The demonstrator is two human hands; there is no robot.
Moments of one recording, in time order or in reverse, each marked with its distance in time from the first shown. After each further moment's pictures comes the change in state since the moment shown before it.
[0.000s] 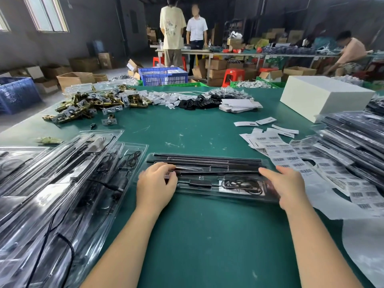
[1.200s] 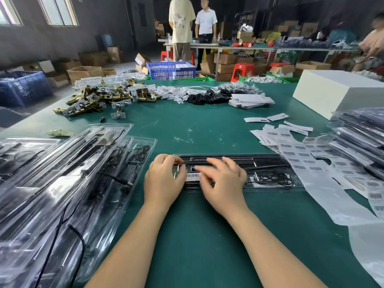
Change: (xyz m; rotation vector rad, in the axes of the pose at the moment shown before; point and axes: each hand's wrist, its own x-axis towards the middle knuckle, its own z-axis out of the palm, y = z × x) left_hand -0.002 0.006 -0.007 0.010 0.084 0.020; right_hand -0.081 0.010 0.114 -0.605 -0.155 -0.888
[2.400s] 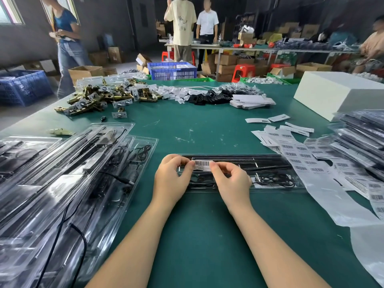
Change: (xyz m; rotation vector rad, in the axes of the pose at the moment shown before) left_hand 0.004 0.000 0.015 -0.322 0.017 0.060; right_hand 0.007 0.002 -0.004 0.628 0.139 0.397
